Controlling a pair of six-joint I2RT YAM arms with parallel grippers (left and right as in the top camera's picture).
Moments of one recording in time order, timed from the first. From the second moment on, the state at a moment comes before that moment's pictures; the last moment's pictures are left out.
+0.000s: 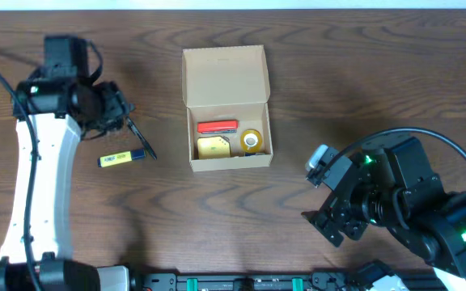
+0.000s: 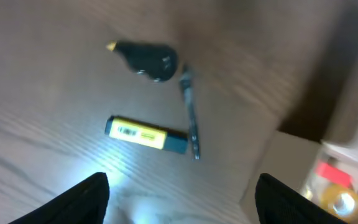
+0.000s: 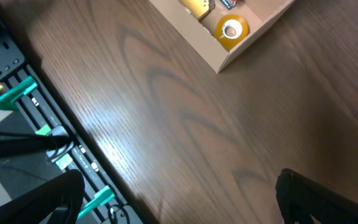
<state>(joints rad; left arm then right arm) 0.09 1.51 1.43 -1.12 -0.01 -0.44 0.47 0.97 1.31 -1.41 -0.23 -0.36</state>
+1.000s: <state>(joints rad) 0.16 1.53 1.18 -0.79 -0.05 -1.20 0.47 0.97 1.31 -1.41 -0.23 -0.36</state>
